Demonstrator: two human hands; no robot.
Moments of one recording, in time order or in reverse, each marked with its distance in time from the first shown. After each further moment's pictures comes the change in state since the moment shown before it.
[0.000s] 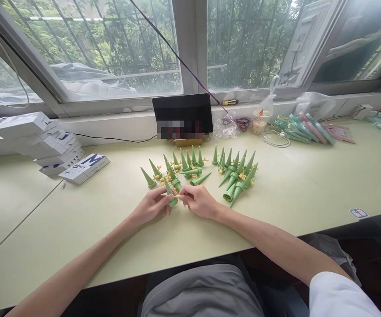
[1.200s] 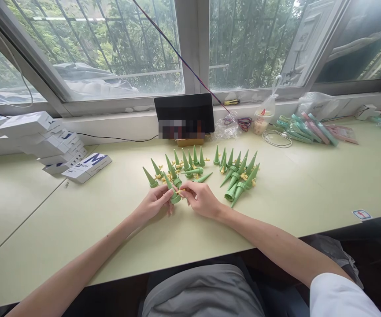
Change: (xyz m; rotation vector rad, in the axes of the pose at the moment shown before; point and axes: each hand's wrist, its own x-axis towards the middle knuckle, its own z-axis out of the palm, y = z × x) left_hand 0.003 0.012 0.006 -0.084 0.013 -0.036; right_hand 0.001 -0.009 -0.001 -0.059 0.102 -0.121
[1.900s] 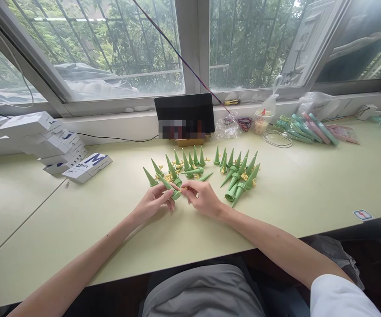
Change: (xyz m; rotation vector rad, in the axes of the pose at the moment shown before) left_hand -0.001 0.002 -0.002 -0.069 0.034 0.004; right_hand 0.002 -0.001 -0.001 0.012 0.045 0.013
